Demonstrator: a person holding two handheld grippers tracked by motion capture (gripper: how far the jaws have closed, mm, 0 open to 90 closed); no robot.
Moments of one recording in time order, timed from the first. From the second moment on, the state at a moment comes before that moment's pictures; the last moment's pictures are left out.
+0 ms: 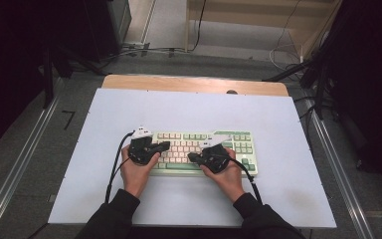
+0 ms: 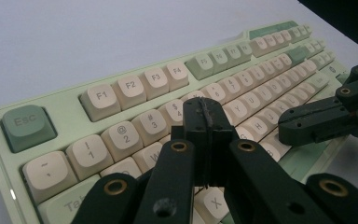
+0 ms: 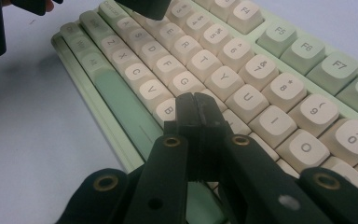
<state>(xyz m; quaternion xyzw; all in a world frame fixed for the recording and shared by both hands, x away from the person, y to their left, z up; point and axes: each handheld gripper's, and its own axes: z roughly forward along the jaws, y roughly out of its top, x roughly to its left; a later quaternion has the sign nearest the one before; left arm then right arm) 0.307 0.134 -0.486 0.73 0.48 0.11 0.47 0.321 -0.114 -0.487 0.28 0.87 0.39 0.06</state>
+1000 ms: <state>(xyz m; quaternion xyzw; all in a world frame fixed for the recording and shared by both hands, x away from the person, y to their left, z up) 0.299 0.131 -0.485 0.75 0.46 0.09 0.47 0.323 -0.127 -0.478 0.29 0.86 0.41 0.07</state>
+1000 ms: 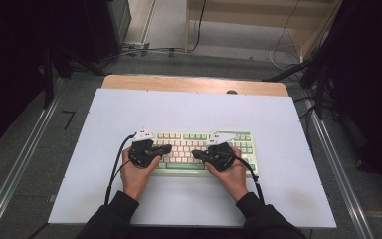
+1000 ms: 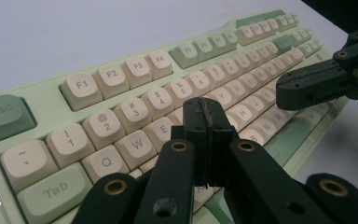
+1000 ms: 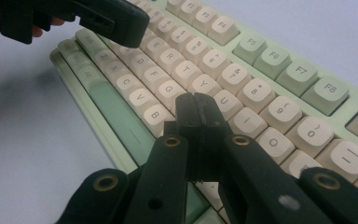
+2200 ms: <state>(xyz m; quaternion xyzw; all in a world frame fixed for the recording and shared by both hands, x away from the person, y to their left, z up) 0.293 0.126 -0.491 0.76 0.46 0.08 0.46 0.325 -0.133 -0.475 0.30 0.86 0.42 0.07</state>
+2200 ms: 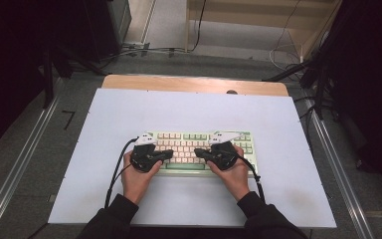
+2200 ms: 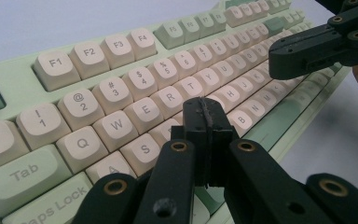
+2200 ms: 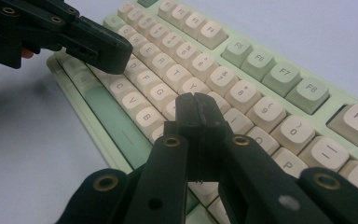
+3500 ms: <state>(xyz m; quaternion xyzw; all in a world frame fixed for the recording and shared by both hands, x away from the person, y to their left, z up) 0.294 0.121 -0.496 0.77 0.45 0.07 0.45 0.325 -0.132 -0.477 0.30 0.86 0.41 0.07</state>
